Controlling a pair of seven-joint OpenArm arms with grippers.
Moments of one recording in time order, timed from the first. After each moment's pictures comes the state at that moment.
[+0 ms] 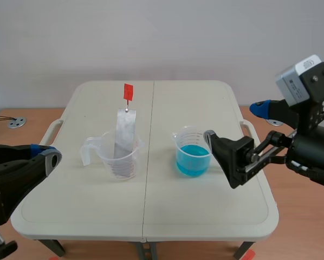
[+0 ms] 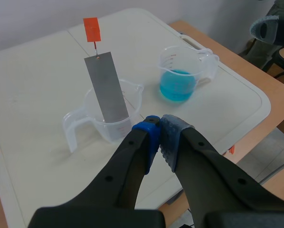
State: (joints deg) left arm 47.2 -32.4 -8.0 120.1 -21.4 -26.4 -4.3; right arm -20.7 29.4 -3.7 104.4 18.4 24.7 0.3
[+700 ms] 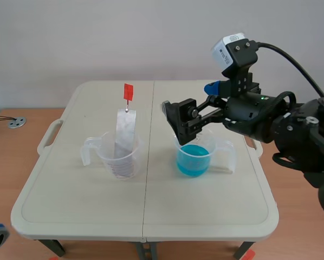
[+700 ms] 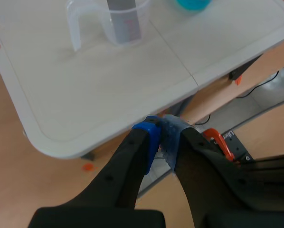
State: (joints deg) left arm 67.7 -32.4 -18.7 120.1 -21.4 -26.3 -2.2; right arm 2.7 18.5 -15.3 88.5 19.4 25.1 -8.3
